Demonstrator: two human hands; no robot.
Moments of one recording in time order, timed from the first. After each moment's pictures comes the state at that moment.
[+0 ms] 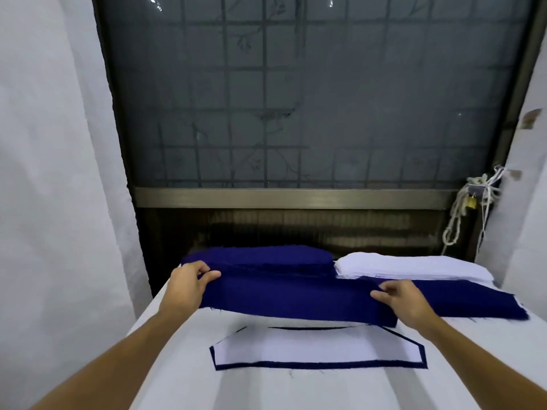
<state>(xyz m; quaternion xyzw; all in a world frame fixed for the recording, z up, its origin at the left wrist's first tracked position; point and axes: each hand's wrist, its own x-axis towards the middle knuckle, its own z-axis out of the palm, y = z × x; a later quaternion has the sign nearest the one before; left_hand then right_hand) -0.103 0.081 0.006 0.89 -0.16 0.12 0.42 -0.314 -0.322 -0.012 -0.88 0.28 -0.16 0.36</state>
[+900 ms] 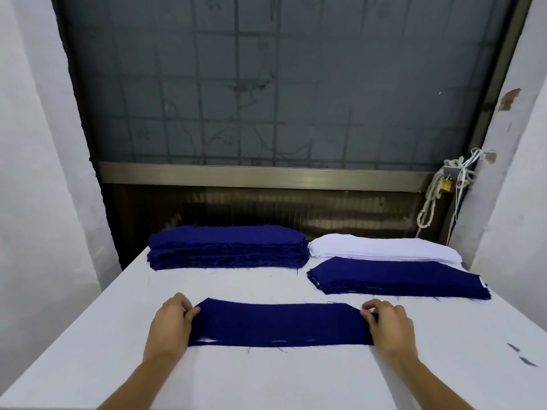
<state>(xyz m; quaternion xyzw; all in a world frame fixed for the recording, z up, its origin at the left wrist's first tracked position) -0.158 0.052 -0.117 0.91 -0.11 0.11 0.38 -0.362 -0.334 -0.108 -0.89 0.33 -0.25 0.17</state>
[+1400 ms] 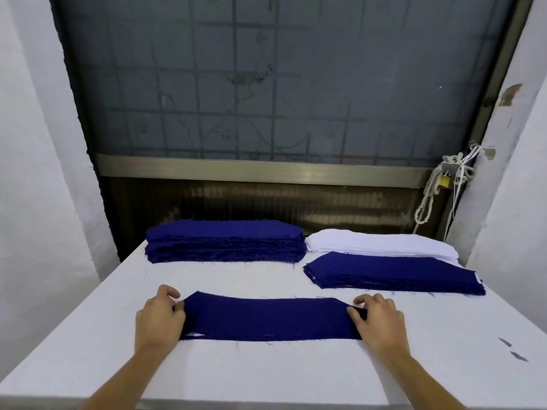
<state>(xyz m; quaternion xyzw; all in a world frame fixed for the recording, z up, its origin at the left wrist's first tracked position) -0.169 0.059 -0.109 0.92 -0.07 0.12 0.37 -0.365 -0.327 -0.111 -0.91 0.32 -0.22 0.12</state>
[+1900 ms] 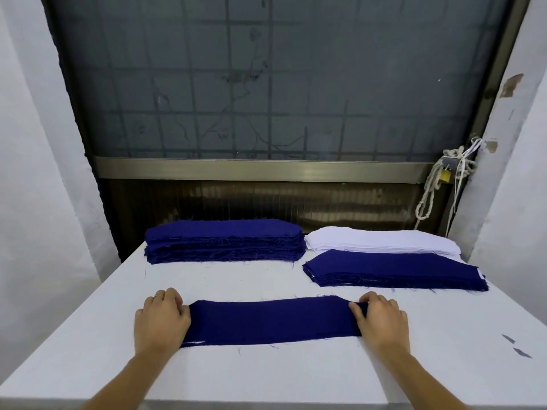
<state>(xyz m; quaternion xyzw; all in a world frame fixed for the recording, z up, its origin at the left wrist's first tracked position) -0.176 0.050 -0.108 0.96 -0.09 0.17 0.22 -0.366 -0.324 -0.108 -0.91 0.34 -0.21 0.11</state>
